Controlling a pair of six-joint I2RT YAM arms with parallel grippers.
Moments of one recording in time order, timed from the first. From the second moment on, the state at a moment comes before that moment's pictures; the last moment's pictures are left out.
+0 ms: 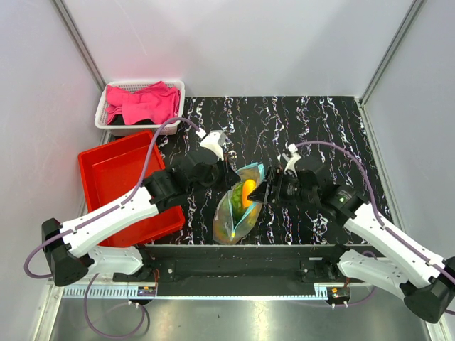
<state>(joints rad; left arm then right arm) -0.96 1.19 1.13 -0.46 -0.14 -0.74 0.72 0.93 0.90 -0.54 -0.27 0.87</state>
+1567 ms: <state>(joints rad) -0.92 1.15 0.99 -0.41 -0.07 -0.77 0.82 0.91 0.99 -0.69 -0.09 0.64</state>
